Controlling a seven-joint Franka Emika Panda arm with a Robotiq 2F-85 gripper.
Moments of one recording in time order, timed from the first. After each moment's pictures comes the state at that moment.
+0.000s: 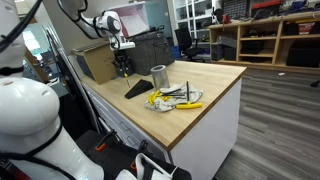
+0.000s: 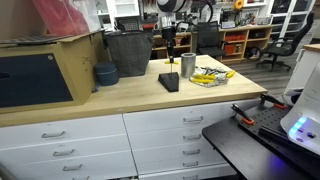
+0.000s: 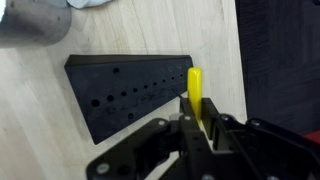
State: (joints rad) arm 0.15 0.35 0.25 -1.87 -0.04 2.07 -0.62
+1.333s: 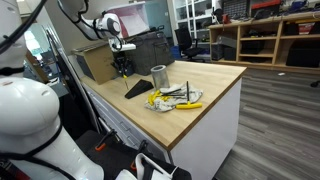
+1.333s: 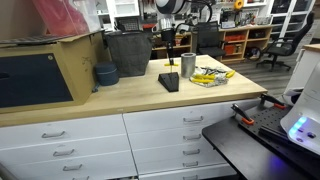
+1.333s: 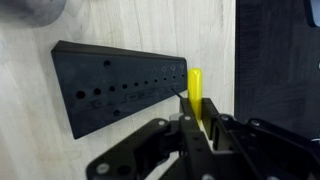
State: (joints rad) arm 0.15 0.37 0.27 -1.87 -0.04 2.05 -0.74
